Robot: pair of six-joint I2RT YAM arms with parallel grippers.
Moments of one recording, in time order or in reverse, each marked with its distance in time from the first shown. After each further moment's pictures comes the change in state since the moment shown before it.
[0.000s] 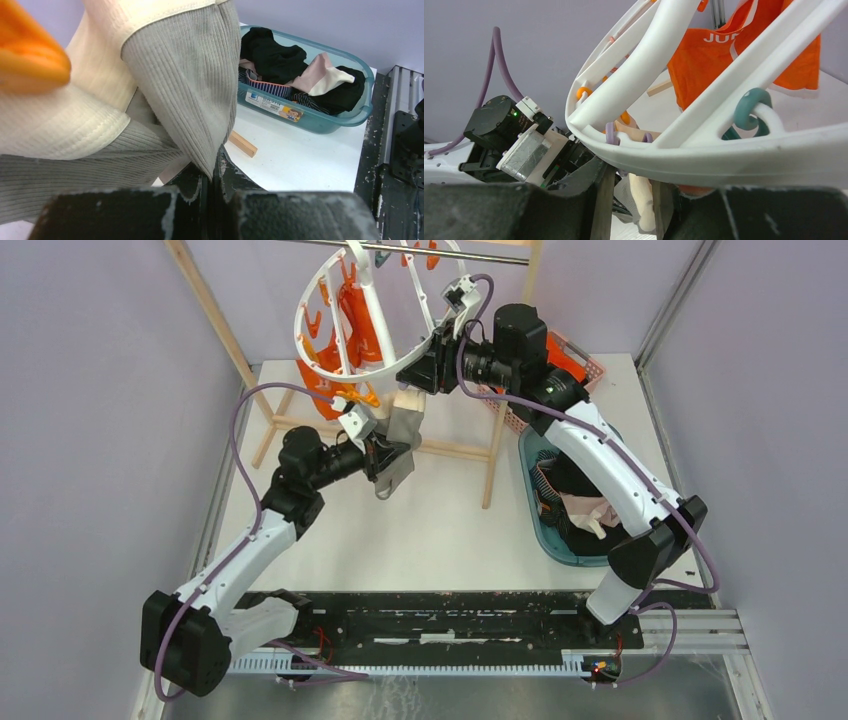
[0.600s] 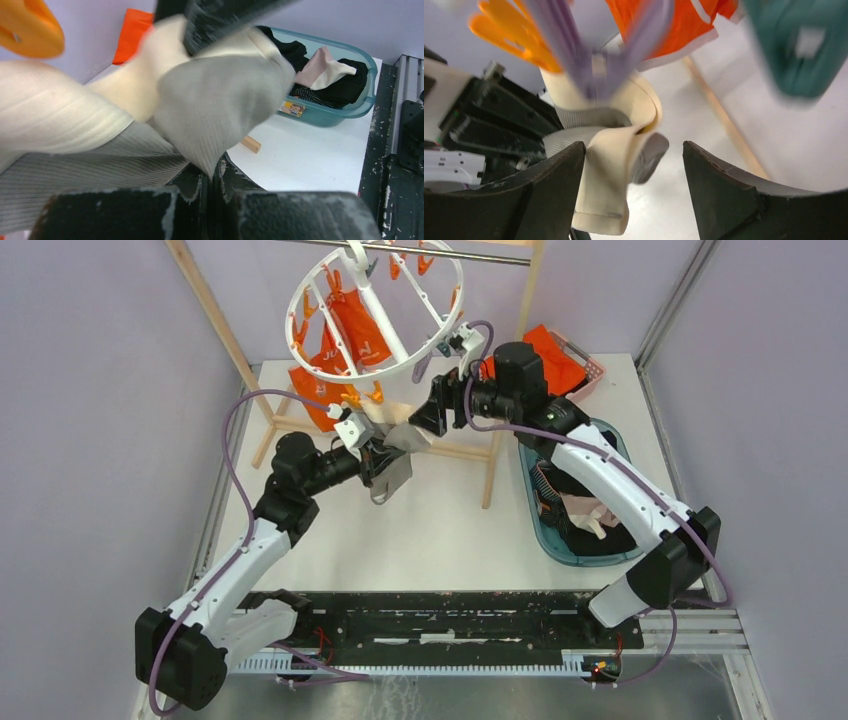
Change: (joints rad) left arm -0.001 -0.076 -0.016 -0.050 0.002 0.065; right arm -0.006 -0.095 -0.246 -0.001 0.063 -0.105
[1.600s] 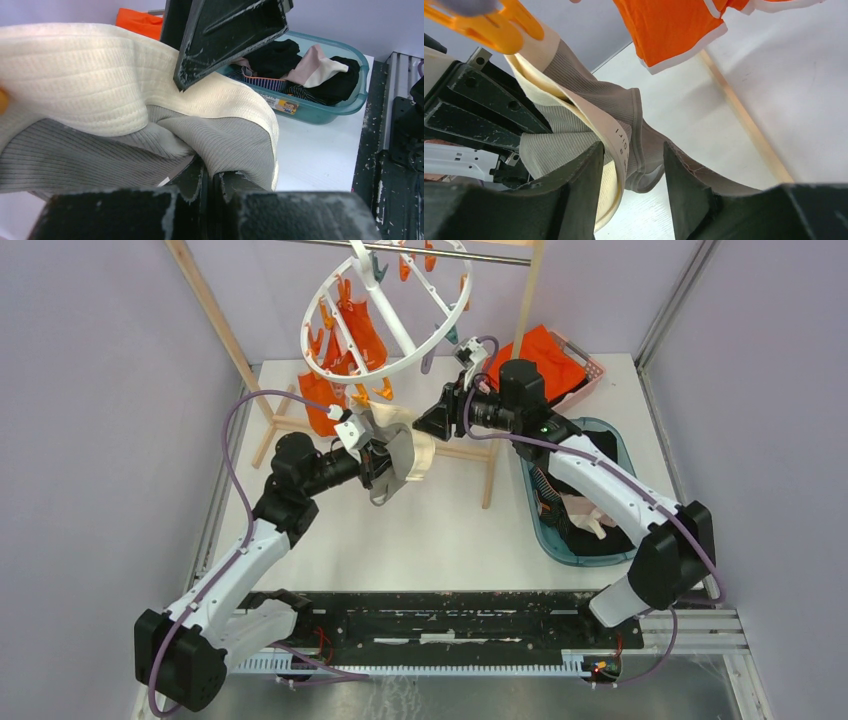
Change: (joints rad) left arm 0.000 -0.006 0.000 -0.015 0.024 0.000; right arm -0.047 -0.055 -0.286 0.291 -0.127 0.093
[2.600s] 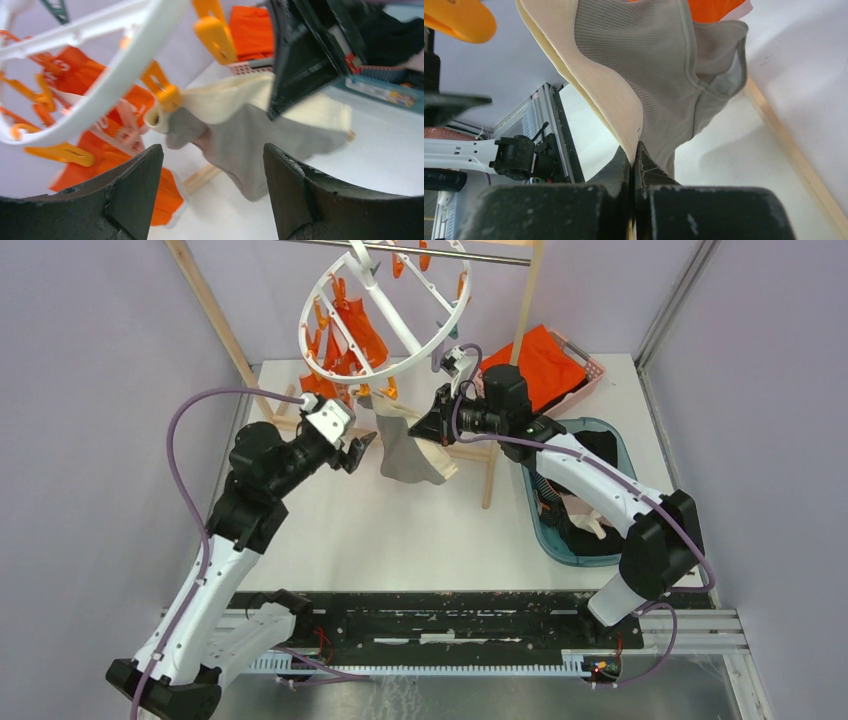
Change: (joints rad) left arm 0.001 -0.136 0.265 -0.447 -0.323 0.331; right arm 0.034 0.073 0.005 0.001 -0.016 0.014
